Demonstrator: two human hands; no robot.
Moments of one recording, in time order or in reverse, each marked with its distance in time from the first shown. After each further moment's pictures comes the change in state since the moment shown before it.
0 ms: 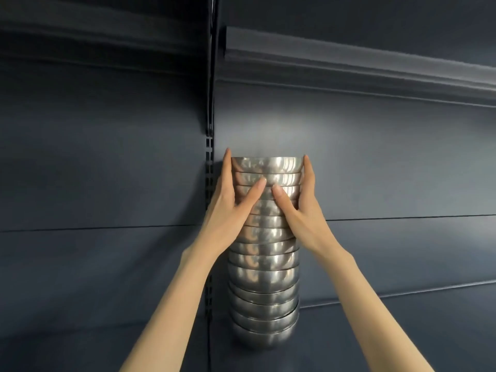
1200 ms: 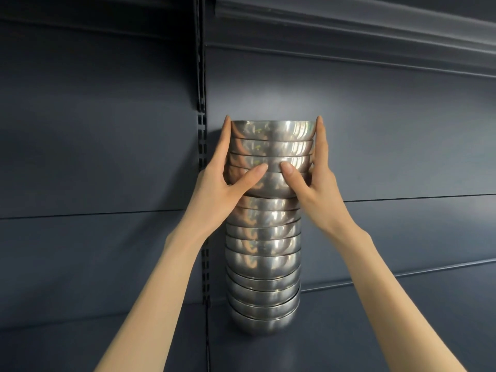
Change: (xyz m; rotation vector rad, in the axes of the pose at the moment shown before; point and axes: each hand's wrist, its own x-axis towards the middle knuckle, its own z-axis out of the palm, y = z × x) left_hand 0.009 -0.007 -0.010 -0.053 -0.051 0.172; right_hand 0.009 0.008 -0.016 -0.088 0.018 -0.209
